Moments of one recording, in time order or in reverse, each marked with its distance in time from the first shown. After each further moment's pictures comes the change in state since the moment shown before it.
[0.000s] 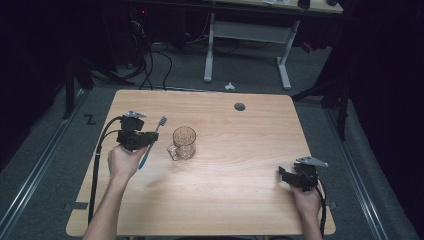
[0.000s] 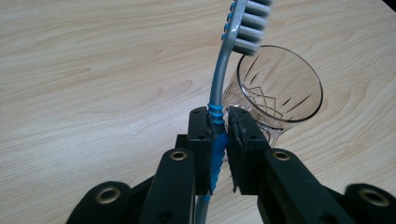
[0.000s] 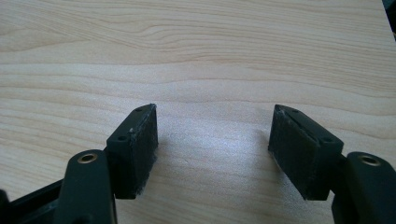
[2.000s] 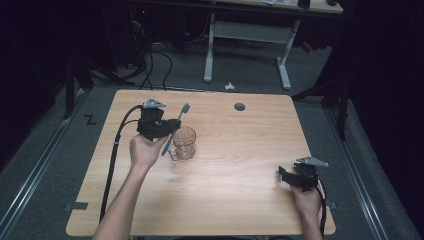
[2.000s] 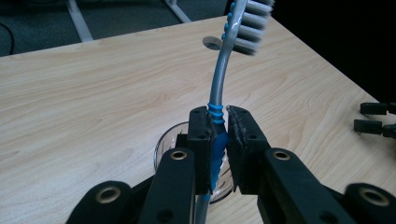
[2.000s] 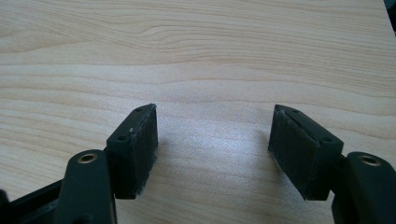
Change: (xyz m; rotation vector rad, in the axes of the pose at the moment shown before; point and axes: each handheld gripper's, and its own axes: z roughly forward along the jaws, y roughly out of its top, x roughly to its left) left arm -0.042 0.038 0.012 -0.159 -0.145 0.068; right arm 0.000 0.000 0.000 0.000 0.005 0.006
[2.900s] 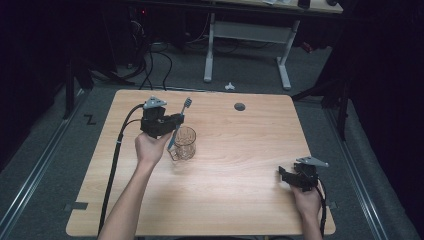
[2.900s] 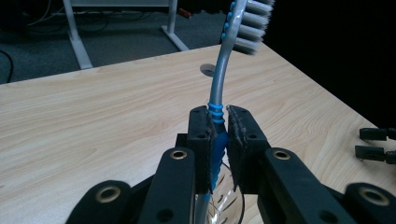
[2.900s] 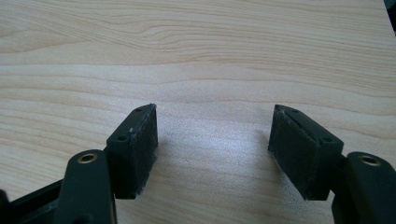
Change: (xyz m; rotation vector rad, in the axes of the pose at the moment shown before) left arm 0.004 0.000 0.013 -0.110 -0.016 0.002; right arm 0.000 0.000 0.000 0.000 0.000 0.000
